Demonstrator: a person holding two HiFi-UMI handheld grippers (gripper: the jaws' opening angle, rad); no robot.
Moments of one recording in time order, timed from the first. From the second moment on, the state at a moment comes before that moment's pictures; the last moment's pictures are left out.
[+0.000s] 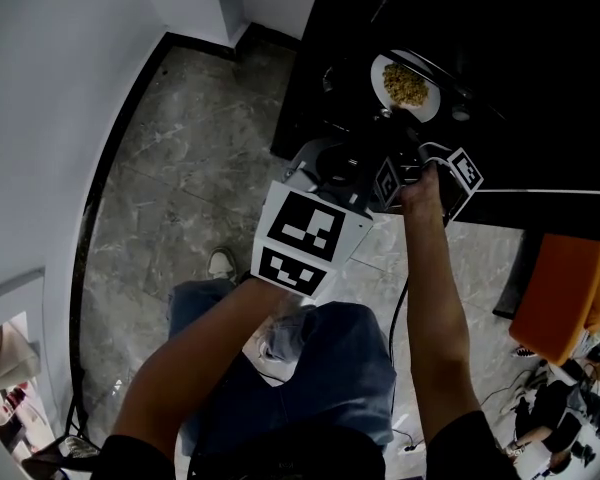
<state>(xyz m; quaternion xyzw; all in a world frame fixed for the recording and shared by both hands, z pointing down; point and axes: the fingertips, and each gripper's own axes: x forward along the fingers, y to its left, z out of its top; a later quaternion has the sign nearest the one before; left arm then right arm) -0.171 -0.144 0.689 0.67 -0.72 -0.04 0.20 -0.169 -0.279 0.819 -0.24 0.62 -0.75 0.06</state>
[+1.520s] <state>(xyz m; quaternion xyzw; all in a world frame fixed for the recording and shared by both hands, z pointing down) -0.079 -0.052 0.517 0.64 -0.74 0.00 0.22 -0.027 -0.114 0.574 -0.10 0.70 -0.71 0.09</state>
